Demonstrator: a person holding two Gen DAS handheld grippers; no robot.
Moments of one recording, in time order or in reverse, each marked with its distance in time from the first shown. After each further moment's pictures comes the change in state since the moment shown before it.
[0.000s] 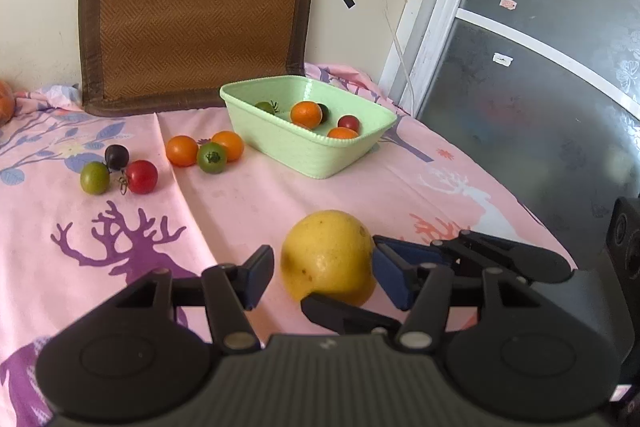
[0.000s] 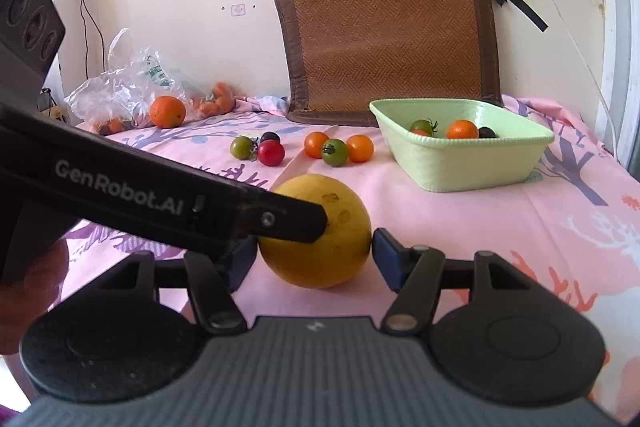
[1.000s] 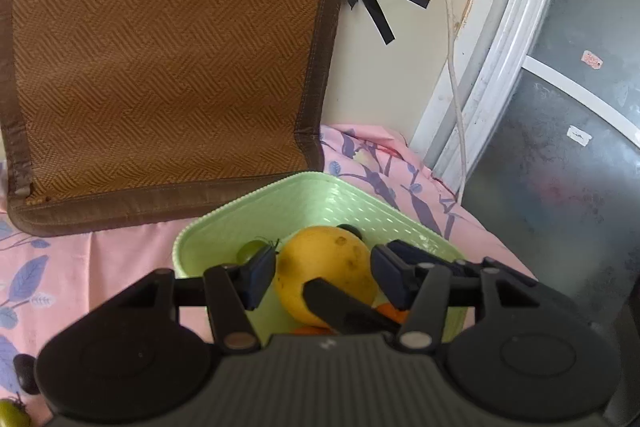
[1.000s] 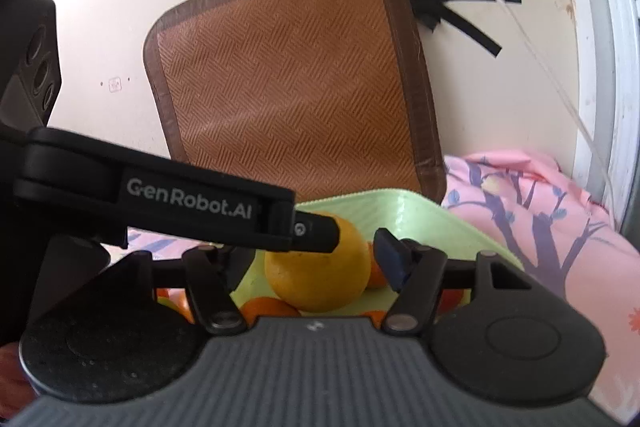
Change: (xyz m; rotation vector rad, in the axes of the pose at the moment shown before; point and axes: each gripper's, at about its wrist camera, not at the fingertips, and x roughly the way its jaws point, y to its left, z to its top) left arm 0.134 0.028 0.140 -0.038 -0.064 0.021; right arm 0.081 -0.107 0.073 0.118 -0.202 -0.151
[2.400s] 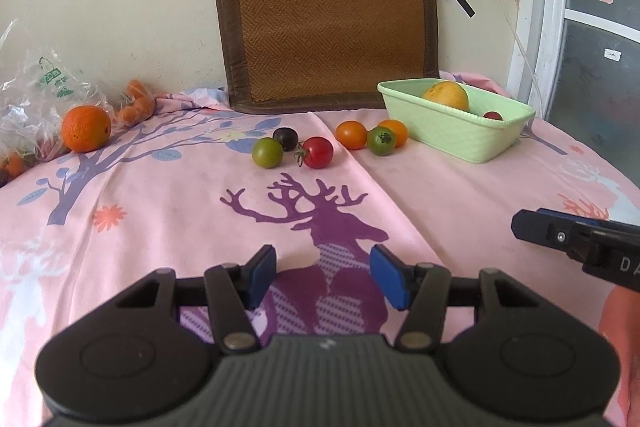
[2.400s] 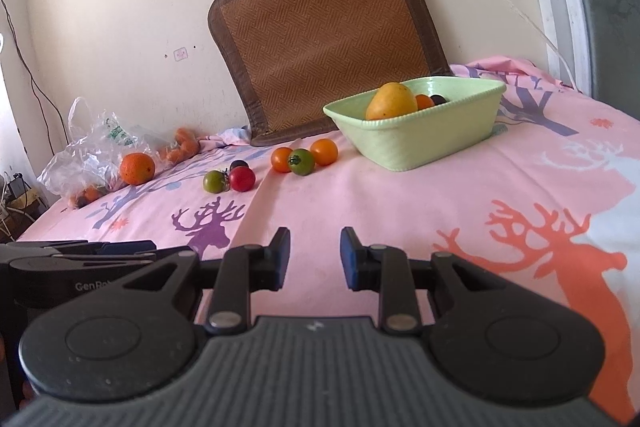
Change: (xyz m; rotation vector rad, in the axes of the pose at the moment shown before) left arm -0.172 0.026 -0.175 0.043 -0.041 0.378; right arm -0.123 0.078 -0.072 0.158 0.147 0.038
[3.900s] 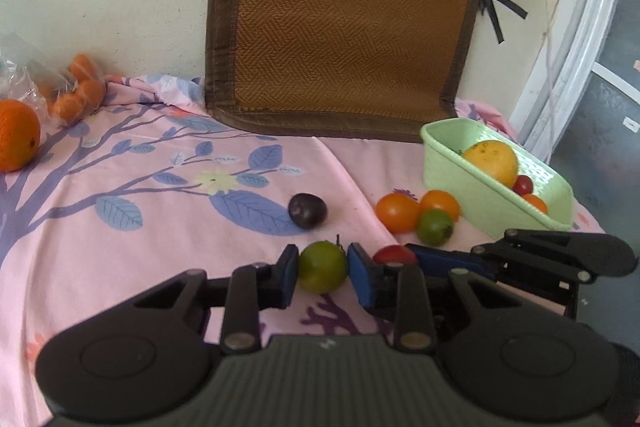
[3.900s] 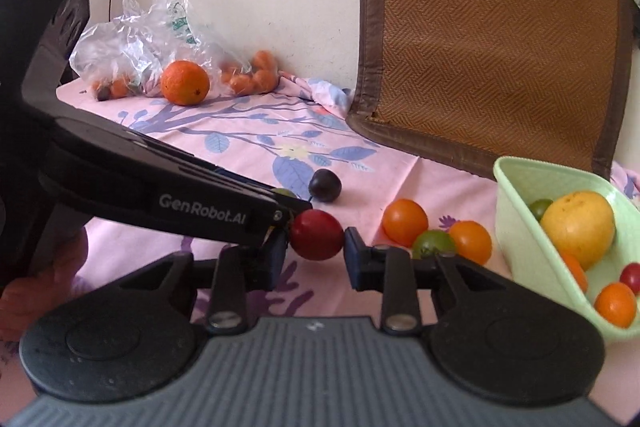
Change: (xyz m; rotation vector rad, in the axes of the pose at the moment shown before) left arm 0.089 0.062 0.081 -0.124 0.075 -0.209; right arm 0.122 0.069 0.048 -0.453 0.167 0.164
